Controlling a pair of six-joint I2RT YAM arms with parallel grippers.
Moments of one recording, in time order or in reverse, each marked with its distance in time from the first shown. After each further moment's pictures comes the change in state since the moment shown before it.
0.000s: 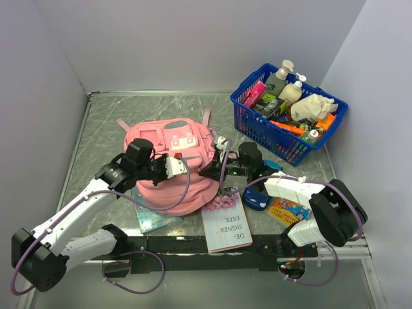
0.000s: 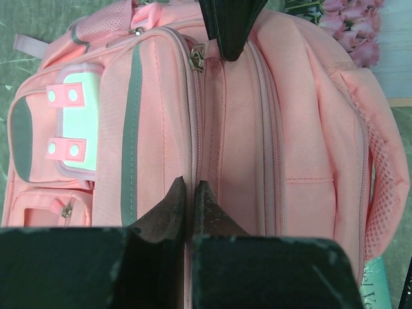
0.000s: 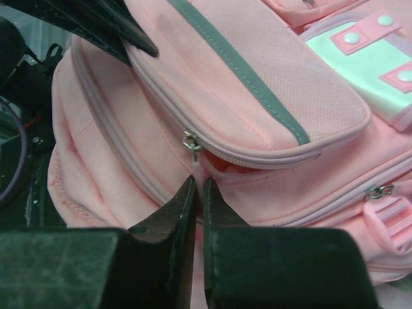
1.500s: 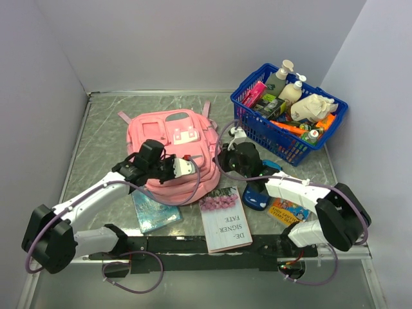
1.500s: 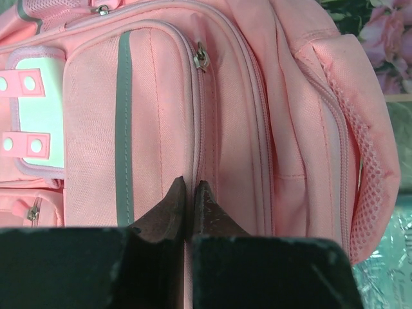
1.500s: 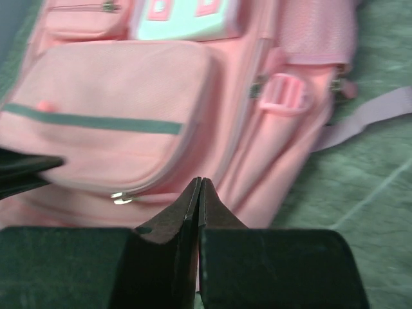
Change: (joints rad) left arm -0.008 0.170 -0.077 0.192 -0.062 0.048; right arm 0.036 -0.049 0.034 -0.210 0.671 0.412
